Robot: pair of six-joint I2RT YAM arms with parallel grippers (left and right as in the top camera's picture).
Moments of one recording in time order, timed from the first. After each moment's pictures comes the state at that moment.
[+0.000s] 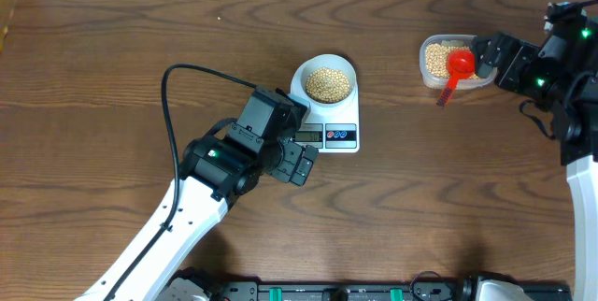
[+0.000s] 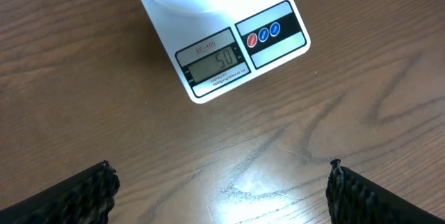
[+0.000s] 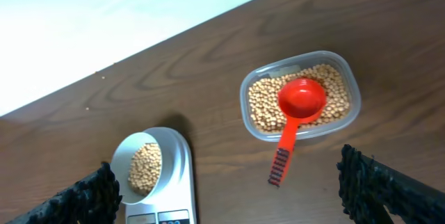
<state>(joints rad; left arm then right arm) -0.56 1.25 1.07 -0.87 0.04 -0.07 -0.15 1.27 1.32 -0.71 -0.33 0.31</state>
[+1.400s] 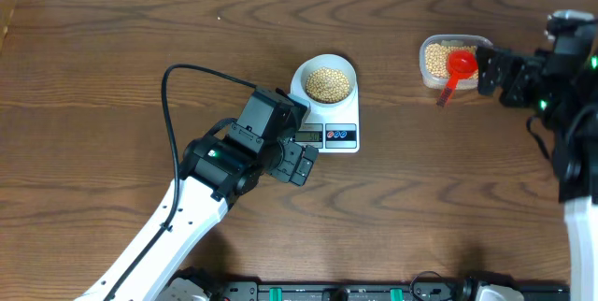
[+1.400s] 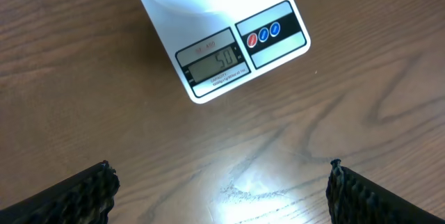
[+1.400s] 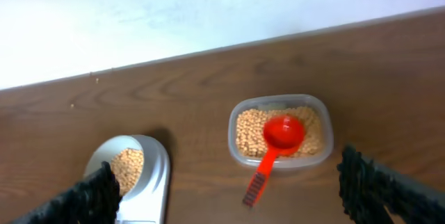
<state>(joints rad) -0.56 1.25 1.07 -0.86 0.04 -0.07 -0.15 1.09 1.17 -0.57 -0.29 0.11</state>
